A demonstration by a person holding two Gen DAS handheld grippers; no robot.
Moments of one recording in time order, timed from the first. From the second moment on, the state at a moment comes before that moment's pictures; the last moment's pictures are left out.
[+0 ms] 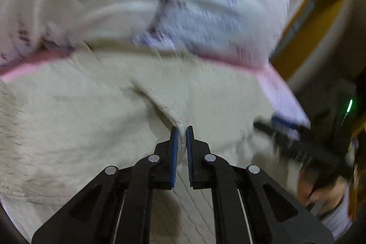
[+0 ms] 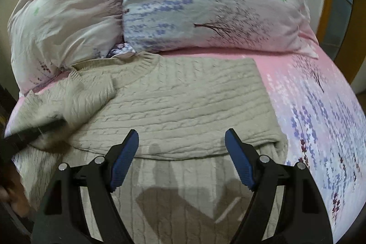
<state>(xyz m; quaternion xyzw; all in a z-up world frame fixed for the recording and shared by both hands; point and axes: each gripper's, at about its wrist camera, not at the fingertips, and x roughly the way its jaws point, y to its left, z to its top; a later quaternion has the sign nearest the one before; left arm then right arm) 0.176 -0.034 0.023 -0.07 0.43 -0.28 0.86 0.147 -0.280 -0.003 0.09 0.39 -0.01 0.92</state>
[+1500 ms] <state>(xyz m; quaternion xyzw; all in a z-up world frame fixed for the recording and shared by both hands) 0.177 0.177 -0.003 -0.25 0.44 -0.10 0.86 0.177 -0.281 0.028 0.25 0.32 0.08 0.91</state>
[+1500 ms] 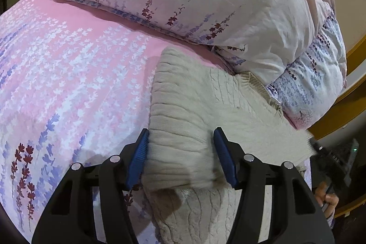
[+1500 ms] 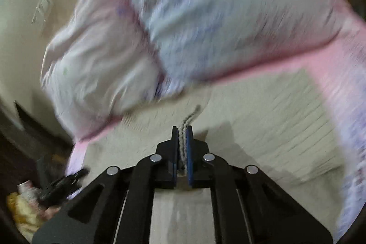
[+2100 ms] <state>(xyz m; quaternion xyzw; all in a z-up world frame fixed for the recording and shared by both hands) 0.175 0.173 -0.006 -0.21 0.44 -0.06 0.87 0.184 -0.278 -0.024 0.20 0.39 0.01 0.90</state>
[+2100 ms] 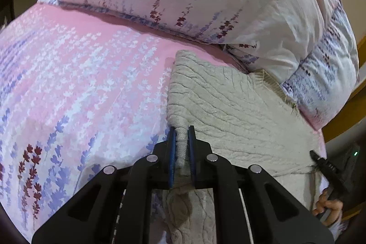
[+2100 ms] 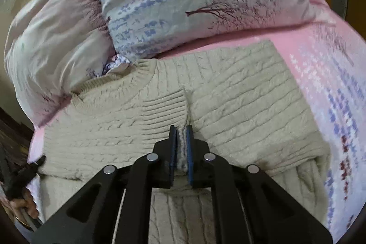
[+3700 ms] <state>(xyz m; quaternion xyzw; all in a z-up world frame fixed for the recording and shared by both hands) -0.064 0.118 0.022 -0.22 0.40 -0.20 0.86 -0.090 -0.345 -0.016 0.25 0.32 0.21 0.89</state>
